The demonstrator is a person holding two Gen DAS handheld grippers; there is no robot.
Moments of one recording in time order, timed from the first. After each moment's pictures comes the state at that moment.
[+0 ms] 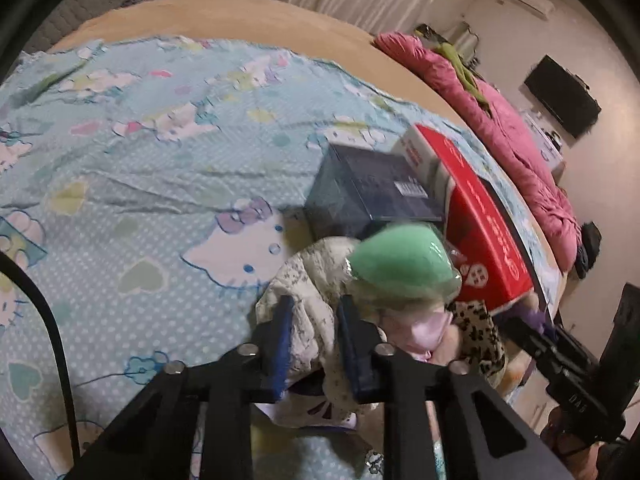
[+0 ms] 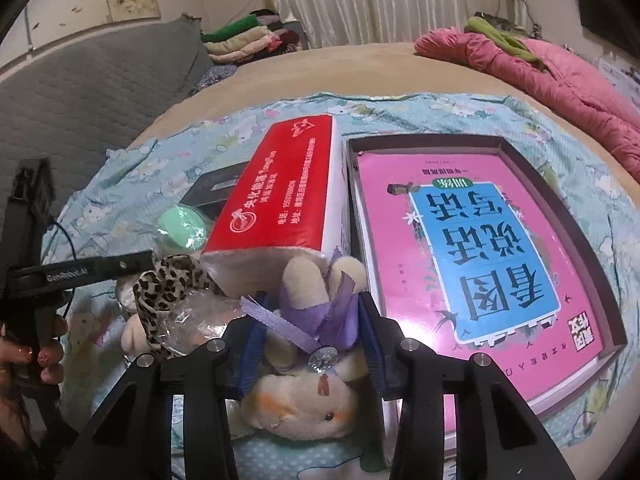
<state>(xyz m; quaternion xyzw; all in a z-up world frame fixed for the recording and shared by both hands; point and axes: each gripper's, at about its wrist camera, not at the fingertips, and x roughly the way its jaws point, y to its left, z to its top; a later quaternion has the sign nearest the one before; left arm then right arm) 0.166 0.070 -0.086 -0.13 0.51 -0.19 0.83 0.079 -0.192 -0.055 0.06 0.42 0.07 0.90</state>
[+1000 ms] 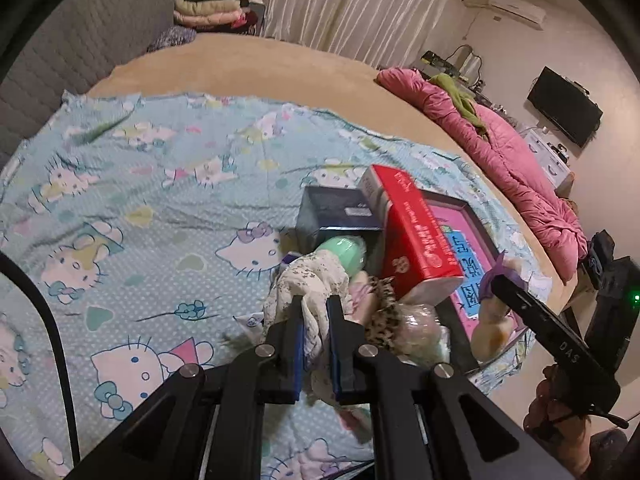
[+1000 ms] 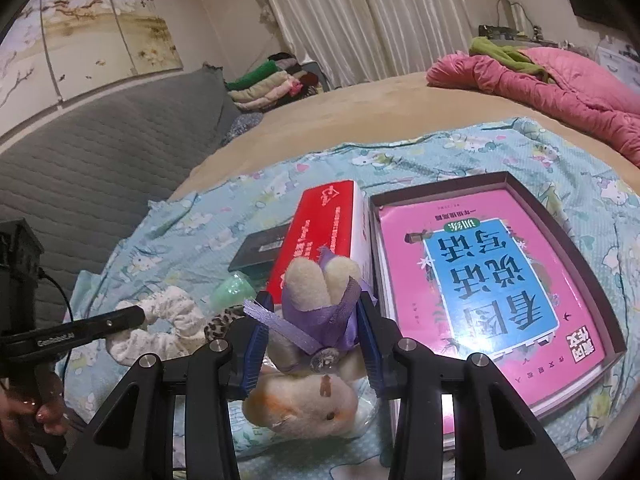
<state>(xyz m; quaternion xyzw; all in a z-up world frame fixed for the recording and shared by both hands) 0.081 0.067 0.007 -0.11 0.44 -0.14 0.88 0.051 -0.213 -0.001 0.13 0.35 0.12 0.92</state>
